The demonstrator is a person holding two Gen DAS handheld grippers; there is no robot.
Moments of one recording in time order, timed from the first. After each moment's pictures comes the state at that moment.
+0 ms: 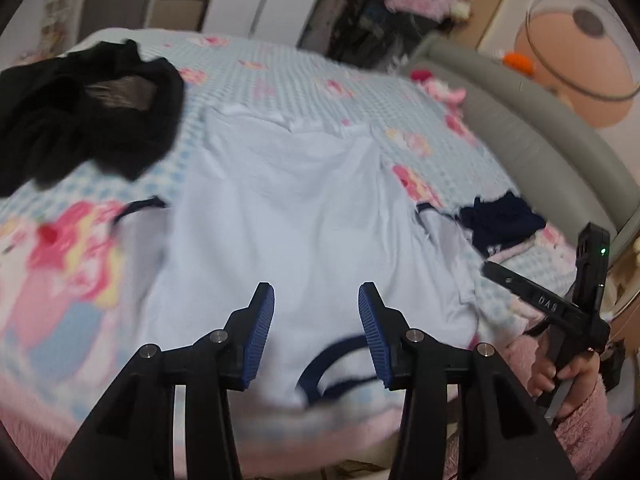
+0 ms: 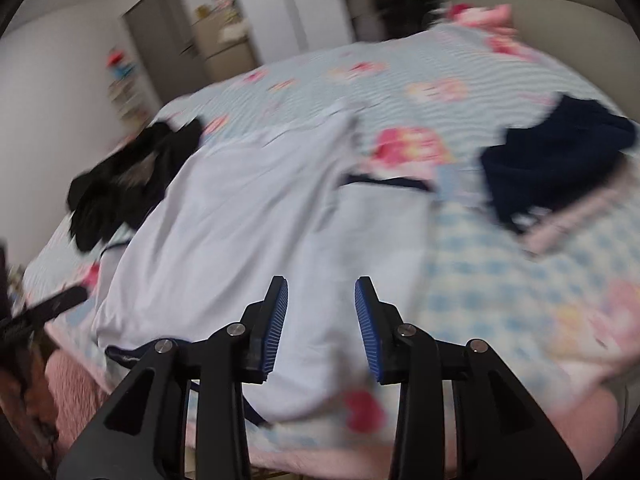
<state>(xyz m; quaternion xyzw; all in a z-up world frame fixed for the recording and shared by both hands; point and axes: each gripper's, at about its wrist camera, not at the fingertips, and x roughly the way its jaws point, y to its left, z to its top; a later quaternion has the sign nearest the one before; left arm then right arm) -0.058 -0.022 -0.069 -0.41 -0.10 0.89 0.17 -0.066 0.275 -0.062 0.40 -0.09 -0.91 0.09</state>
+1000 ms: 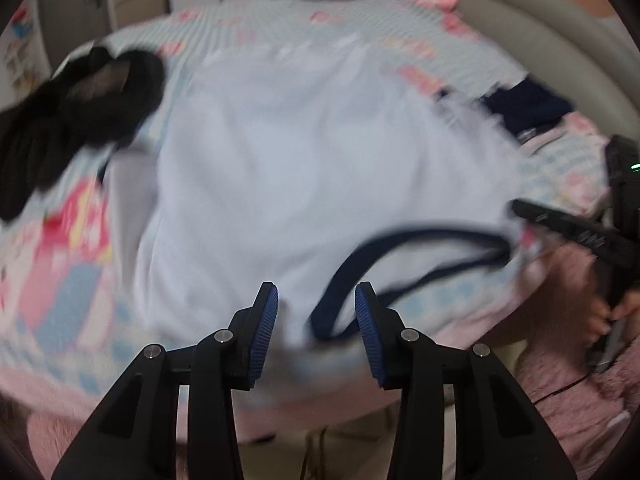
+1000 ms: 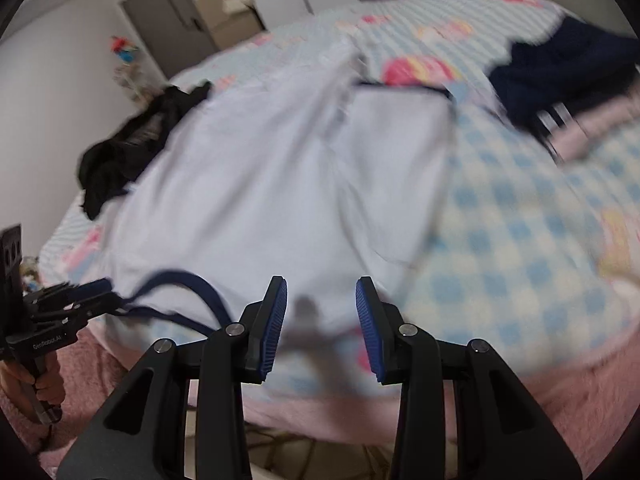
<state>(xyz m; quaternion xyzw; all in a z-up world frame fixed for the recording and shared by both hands) -0.024 0.010 -0.100 -0.46 0.02 0.87 0.17 -0.030 0.281 -0.108 0.43 -0.12 -0.89 0.13</state>
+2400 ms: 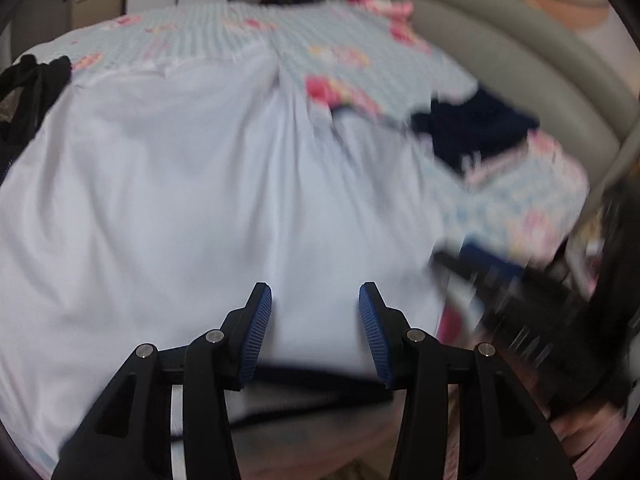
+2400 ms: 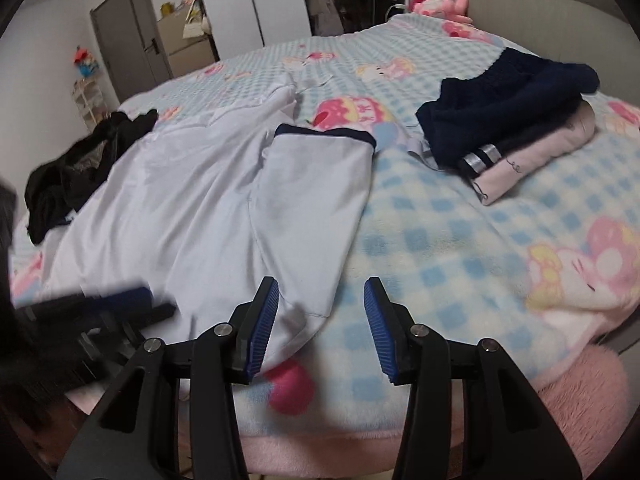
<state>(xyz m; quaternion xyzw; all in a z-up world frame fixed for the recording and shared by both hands) -0.080 0.130 -0.114 -0.45 -0.05 0.86 0.24 -0.027 0.312 -0.106 0.41 -0.08 -0.91 0.00</state>
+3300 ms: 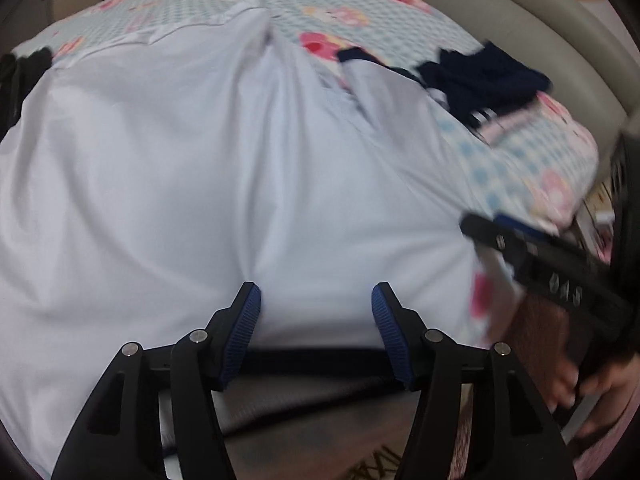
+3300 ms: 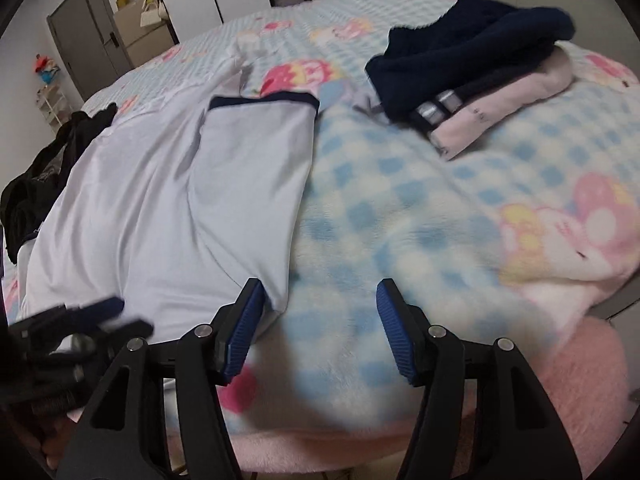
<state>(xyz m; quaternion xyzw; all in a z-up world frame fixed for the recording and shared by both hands) -0.076 0.142 -0.147 -0.50 0.02 0.83 0.26 -0.042 0.336 -0.120 0.44 -0.11 -0.89 -0.05</state>
